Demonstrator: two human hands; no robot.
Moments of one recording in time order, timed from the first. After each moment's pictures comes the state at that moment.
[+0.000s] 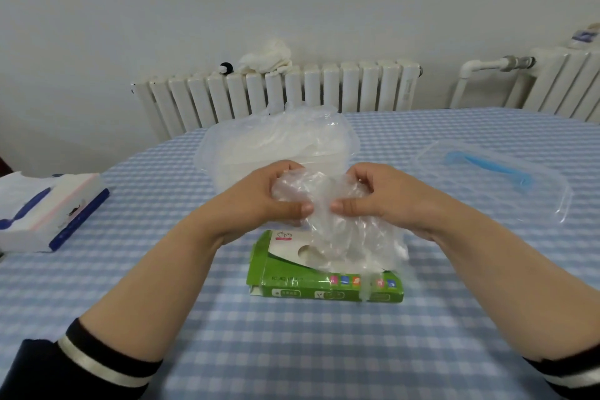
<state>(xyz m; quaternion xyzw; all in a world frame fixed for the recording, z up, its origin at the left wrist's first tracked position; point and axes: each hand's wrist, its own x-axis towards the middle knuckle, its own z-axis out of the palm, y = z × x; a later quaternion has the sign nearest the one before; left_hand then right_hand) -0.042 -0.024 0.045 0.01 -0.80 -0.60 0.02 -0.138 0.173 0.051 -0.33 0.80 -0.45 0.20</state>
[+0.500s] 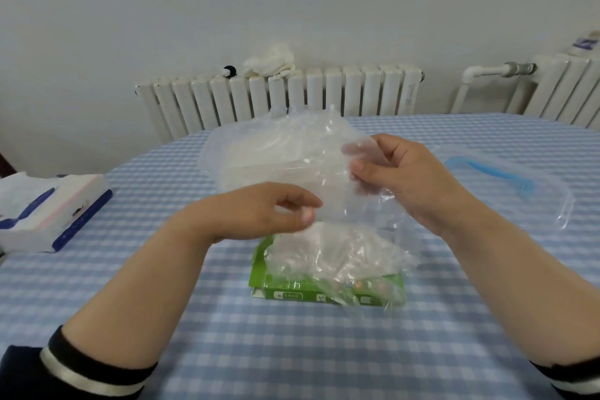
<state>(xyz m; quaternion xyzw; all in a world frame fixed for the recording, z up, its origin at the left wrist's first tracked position) -0.030 -0.023 0.066 0.00 -0.93 -0.36 -0.09 -0.138 0.177 0.063 -0.32 0.67 -0.65 0.14</state>
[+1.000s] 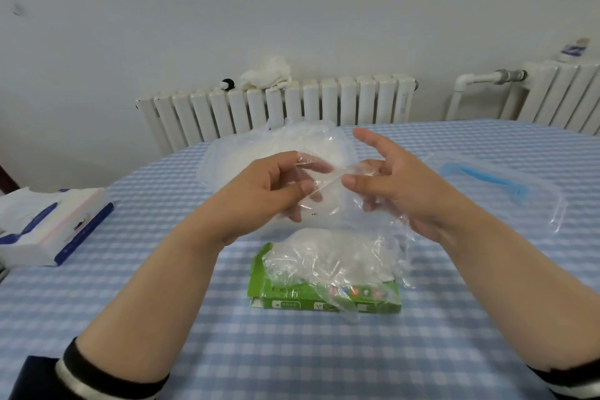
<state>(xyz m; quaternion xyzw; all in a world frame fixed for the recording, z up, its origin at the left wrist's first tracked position) -0.032 -0.003 0.080 -0.03 -0.85 -0.52 0.10 -0.137 0.180 0.070 -0.28 0.67 -0.65 0.21</state>
